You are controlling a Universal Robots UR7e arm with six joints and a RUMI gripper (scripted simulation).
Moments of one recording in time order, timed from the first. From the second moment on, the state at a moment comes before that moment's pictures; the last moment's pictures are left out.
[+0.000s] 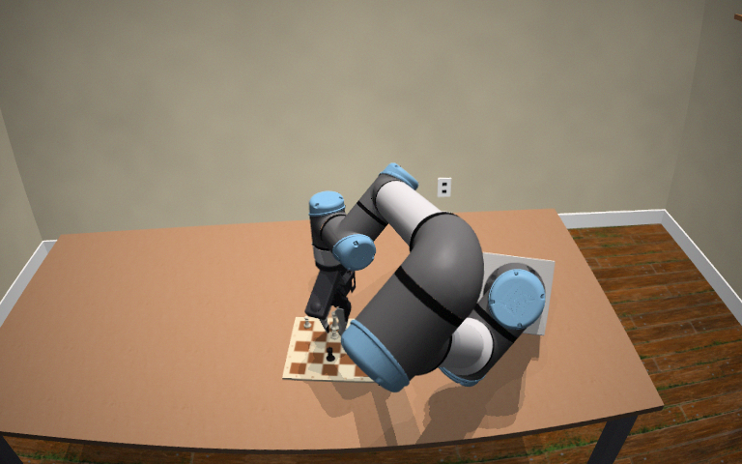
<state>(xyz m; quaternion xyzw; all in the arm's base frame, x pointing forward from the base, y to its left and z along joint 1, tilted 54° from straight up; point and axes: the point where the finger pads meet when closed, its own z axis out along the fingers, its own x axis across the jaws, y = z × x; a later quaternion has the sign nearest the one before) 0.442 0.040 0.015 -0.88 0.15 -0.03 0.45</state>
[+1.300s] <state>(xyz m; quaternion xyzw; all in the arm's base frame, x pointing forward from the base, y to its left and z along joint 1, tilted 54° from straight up) 0.442 0.040 0.015 -0.88 0.15 -0.03 0.45</state>
